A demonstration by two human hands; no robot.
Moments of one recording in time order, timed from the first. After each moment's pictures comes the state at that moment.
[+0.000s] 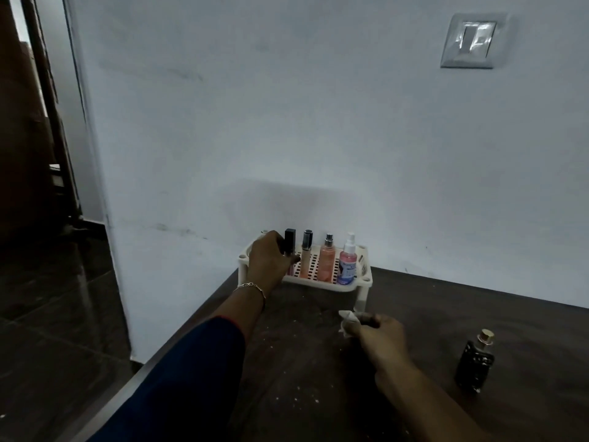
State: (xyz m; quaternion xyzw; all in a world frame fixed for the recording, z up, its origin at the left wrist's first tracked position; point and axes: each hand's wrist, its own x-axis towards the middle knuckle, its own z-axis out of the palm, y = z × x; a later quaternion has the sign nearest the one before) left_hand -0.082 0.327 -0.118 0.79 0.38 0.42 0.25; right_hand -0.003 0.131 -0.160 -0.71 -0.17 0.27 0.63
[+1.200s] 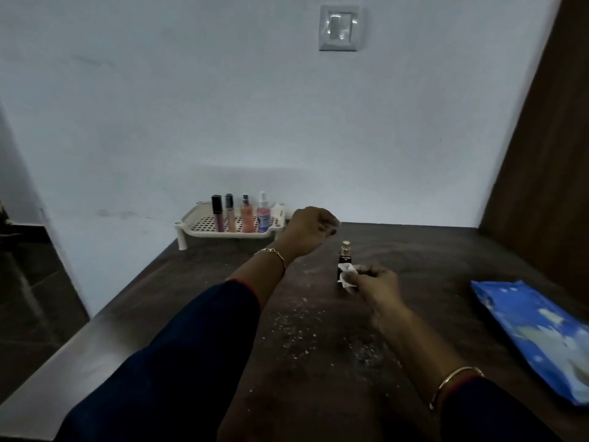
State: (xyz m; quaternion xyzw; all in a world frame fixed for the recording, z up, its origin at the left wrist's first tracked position) left_hand -0.022 0.097 -0.072 0.90 0.13 0.26 0.31; right_hand 0.016 -0.051 -0.137 -0.63 -0.12 0.20 0.74
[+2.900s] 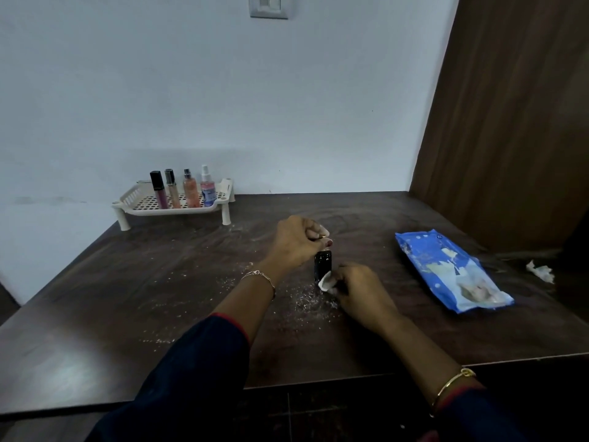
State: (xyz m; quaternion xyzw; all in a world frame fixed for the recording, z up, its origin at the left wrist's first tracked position) left_hand -0.030 -0.020 -0.118 0.84 0.15 0.25 0.46; right_hand 0.013 -0.174 -0.175 -0.83 -0.46 -0.06 0.32
